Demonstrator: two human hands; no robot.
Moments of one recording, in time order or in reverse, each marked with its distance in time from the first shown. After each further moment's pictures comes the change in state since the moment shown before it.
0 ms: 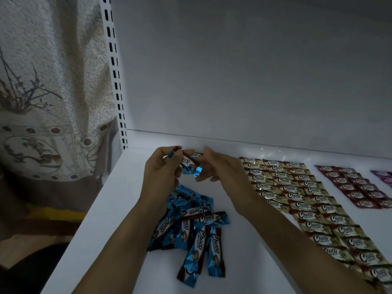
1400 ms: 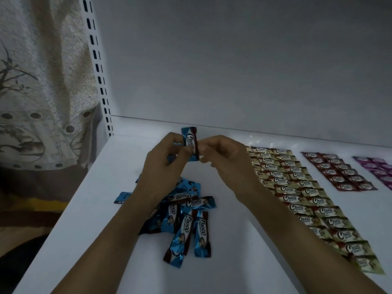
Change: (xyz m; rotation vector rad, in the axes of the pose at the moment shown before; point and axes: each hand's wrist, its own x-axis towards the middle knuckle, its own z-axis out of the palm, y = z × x) left_hand -0.006 -0.012 0.010 0.422 -0.218 0.376; right_hand -0.015 -0.002 -0.016 -0.125 0.137 -0.168
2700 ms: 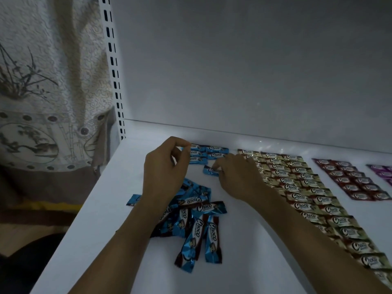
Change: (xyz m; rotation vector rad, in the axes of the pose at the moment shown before) left_hand 0.000 -0.009 -0.008 0.231 0.239 0.030; right_hand 0.019 0.046 -0.009 -1.243 -0.276 -0.065
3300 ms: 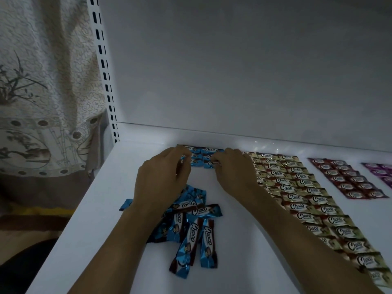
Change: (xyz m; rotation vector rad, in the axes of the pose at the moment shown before) left_hand -0.001 -0.004 -0.002 0.337 -0.087 0.355; right_hand 0.015 0.007 0.011 0.045 0.143 0.069
